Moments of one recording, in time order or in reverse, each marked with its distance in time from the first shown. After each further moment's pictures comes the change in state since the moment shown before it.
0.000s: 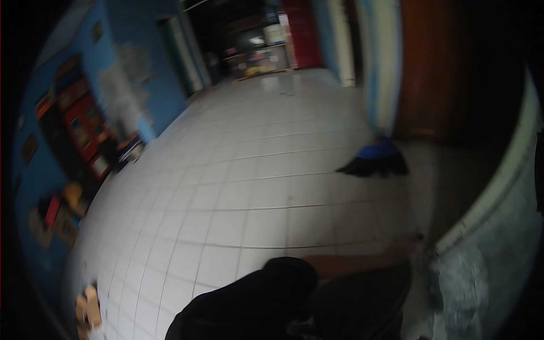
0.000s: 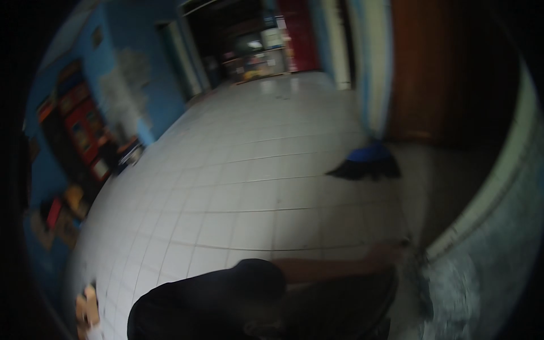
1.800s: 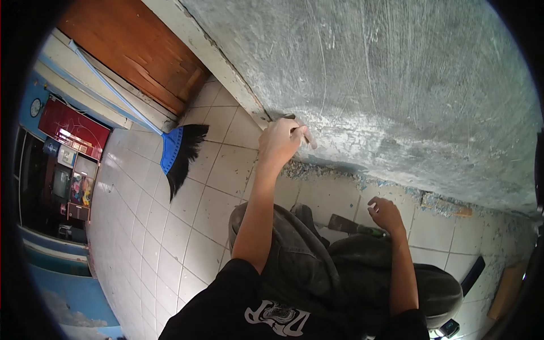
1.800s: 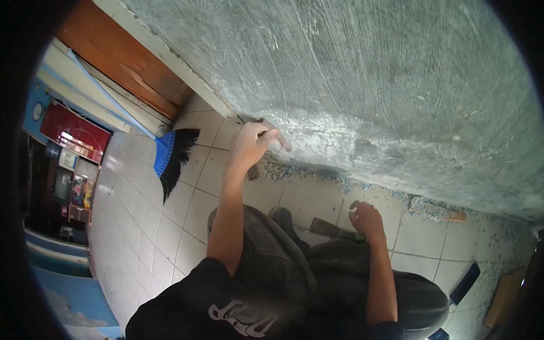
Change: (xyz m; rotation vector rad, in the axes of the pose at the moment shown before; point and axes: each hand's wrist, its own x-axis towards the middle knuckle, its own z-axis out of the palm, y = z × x) left_hand 0.113 0.121 0.105 0.258 -0.293 0.342; right_hand 0.007 -0.045 0.013 -0.120 -0.056 0.158
